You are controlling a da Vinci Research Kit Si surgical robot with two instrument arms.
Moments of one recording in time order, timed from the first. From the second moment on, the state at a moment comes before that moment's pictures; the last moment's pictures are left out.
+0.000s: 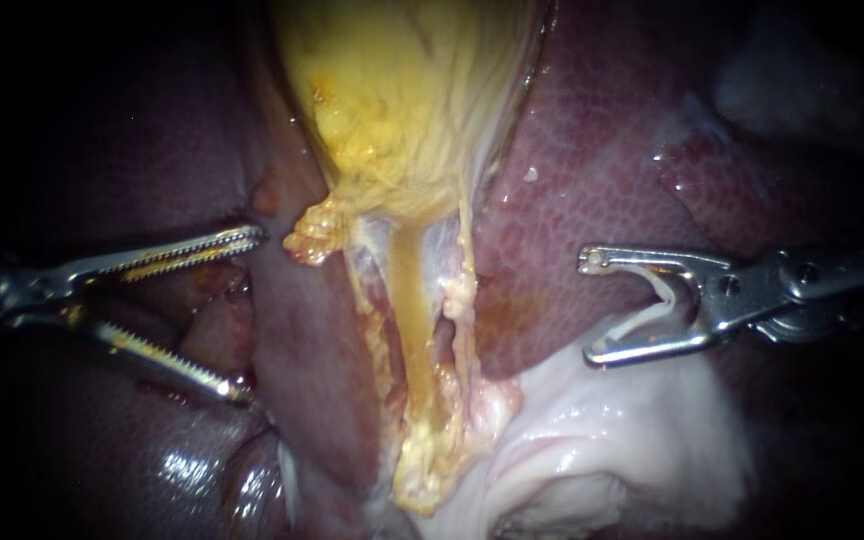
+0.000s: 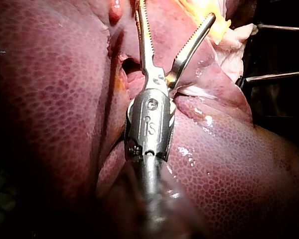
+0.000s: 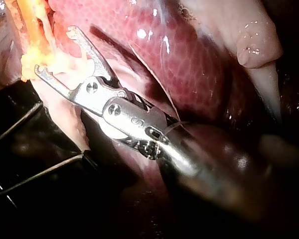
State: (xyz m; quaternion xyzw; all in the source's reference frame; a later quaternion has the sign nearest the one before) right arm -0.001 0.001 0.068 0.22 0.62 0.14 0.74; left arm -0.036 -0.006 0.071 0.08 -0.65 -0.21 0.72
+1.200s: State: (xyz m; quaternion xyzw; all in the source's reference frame) right arm -0.001 0.001 0.068 0.22 0.62 0.14 0.74; left arm -0.038 -0.002 0.072 0.14 -0.61 -0.36 0.69
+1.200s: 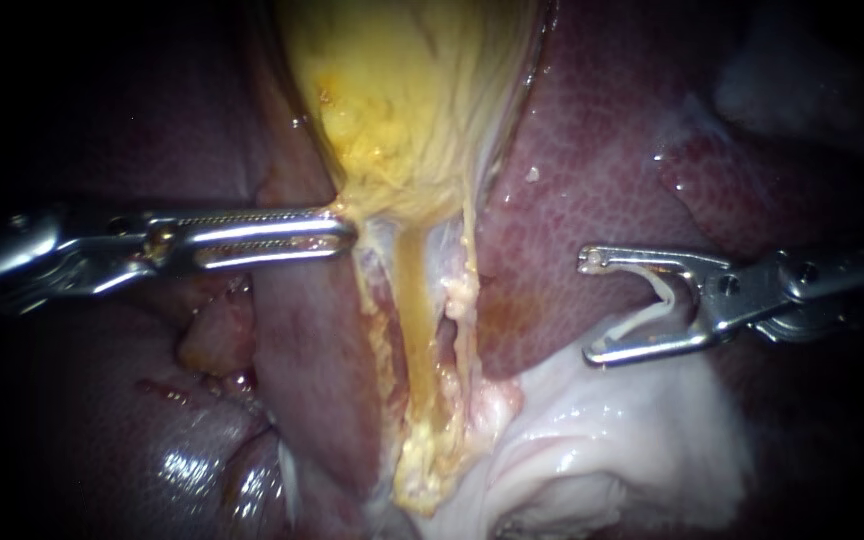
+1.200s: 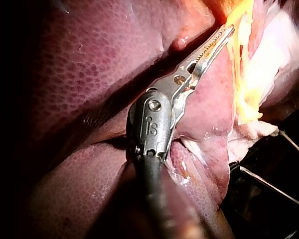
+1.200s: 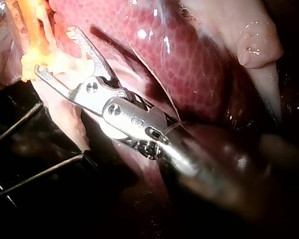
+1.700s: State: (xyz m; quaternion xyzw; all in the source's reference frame) right arm -0.001 0.001 0.068 0.22 0.62 0.14 0.74; left arm -0.039 -0.002 0.072 0.12 -0.61 -0.35 0.70
